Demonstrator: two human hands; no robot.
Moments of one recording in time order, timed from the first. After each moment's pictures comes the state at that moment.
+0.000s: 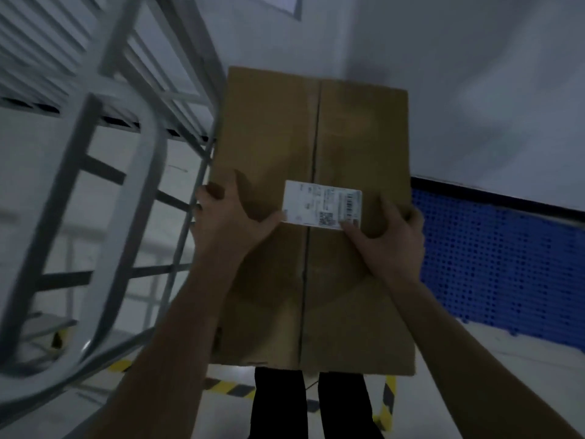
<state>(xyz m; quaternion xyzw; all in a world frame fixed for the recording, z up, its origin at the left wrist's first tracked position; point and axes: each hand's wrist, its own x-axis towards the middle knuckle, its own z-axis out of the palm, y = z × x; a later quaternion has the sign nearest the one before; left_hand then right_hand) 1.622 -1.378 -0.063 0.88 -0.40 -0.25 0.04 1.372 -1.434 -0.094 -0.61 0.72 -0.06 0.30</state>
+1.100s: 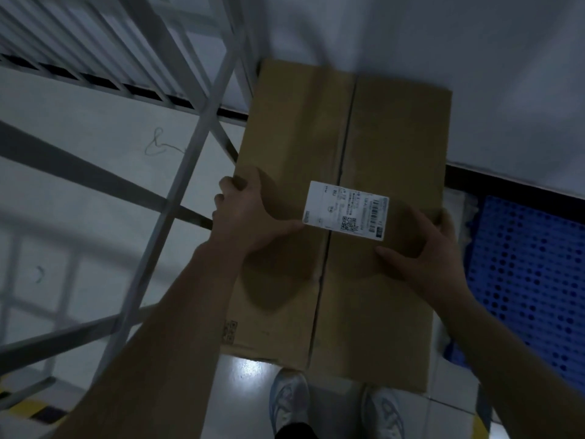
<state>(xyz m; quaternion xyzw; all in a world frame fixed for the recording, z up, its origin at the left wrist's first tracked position) 1.719 -1.426 -0.338 0.85 -0.42 -0.32 0.04 1.433 -1.482 -0.369 -0.67 0.63 -0.09 0.38</state>
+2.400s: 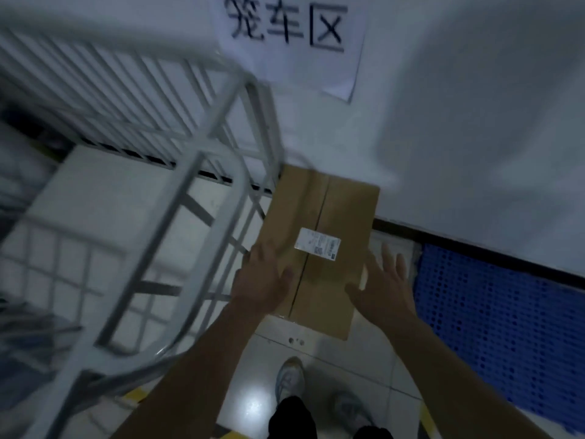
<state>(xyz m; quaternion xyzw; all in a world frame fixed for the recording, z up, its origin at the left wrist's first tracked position) 1.636 -1.328 -0.047 0.85 -0.44 -0.28 0.04 1.430 -1.411 -0.055 -0.74 0.59 0.10 0.31</state>
